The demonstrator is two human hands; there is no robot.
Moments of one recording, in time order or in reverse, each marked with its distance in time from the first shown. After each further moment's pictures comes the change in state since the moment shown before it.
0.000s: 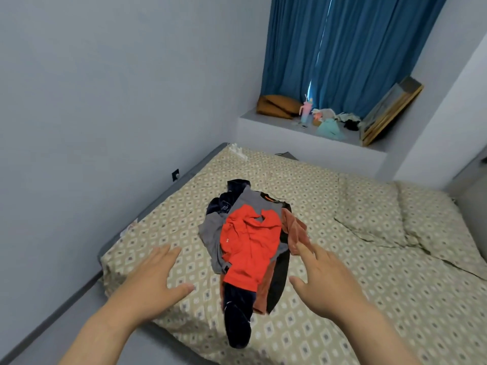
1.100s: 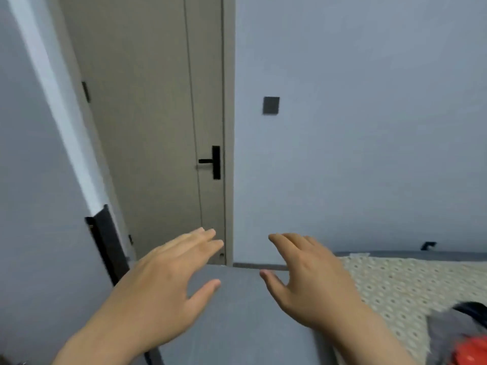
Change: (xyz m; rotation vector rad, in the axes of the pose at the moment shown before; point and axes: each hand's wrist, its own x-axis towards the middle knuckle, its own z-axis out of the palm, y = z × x) left_hand -0.529 0.072 -0.066 0.386 0.786 -0.627; right_hand -0.263 -0.314 -0.074 0.214 0.147 -1.423
